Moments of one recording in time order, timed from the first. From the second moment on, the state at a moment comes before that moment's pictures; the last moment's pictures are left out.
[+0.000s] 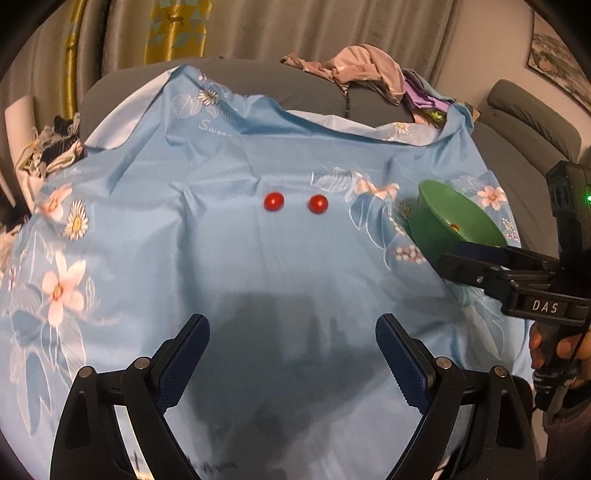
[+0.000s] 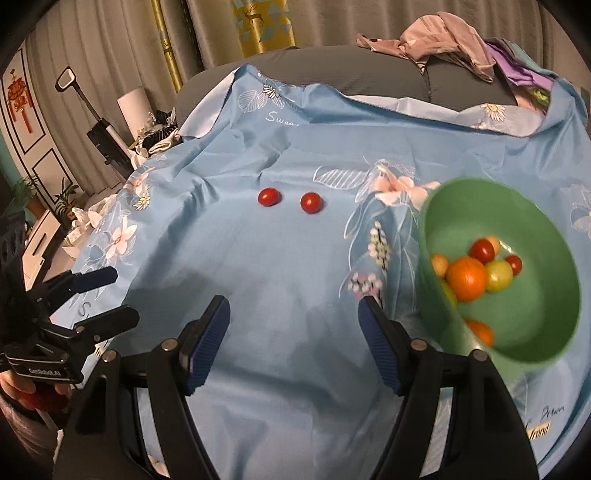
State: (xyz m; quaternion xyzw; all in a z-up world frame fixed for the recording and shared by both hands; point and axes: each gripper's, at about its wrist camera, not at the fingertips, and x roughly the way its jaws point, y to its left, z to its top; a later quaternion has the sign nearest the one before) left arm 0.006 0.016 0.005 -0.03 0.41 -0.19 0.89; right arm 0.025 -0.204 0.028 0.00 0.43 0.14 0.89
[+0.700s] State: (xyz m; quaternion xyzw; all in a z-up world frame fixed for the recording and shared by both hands) left arm 0.115 -0.010 0.003 0.01 0.42 -0.19 0.89; right arm 0.112 -0.191 0.004 -0.01 0.45 0.12 0.88
